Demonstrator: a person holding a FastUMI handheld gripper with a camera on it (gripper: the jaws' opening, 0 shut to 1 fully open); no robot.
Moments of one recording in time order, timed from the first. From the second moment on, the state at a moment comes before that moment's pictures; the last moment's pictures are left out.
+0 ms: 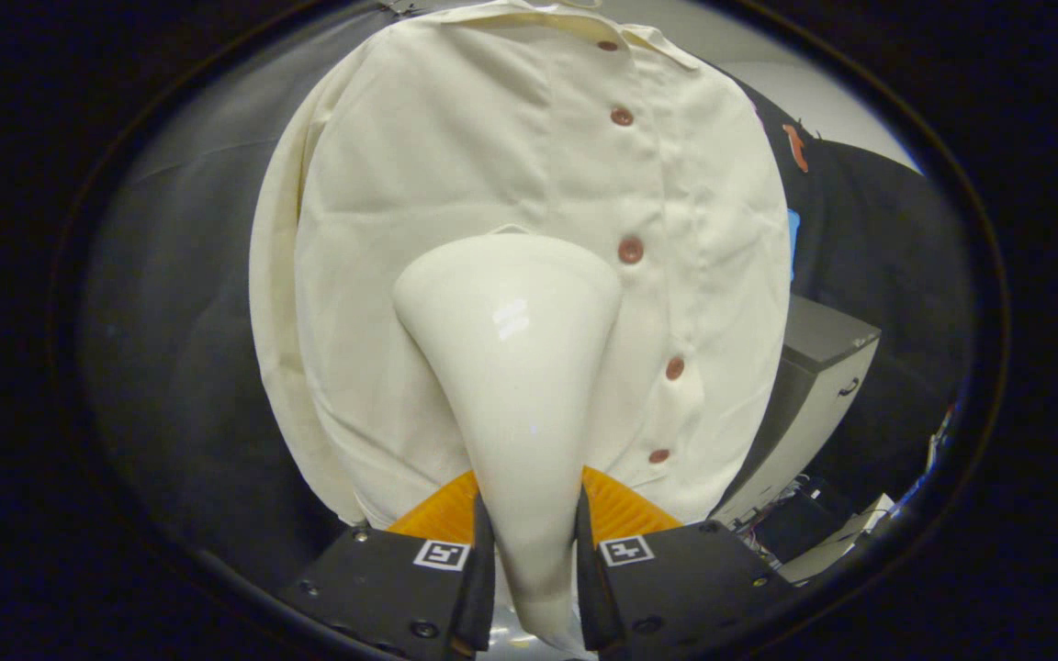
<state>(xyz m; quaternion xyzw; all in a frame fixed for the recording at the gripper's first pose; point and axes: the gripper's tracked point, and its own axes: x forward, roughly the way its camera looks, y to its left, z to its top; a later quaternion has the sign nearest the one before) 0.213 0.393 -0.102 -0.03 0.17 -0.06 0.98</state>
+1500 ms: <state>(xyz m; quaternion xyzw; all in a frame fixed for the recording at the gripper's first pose) 0.133 0.395 -0.227 -0.07 0.34 -0.01 0.94</state>
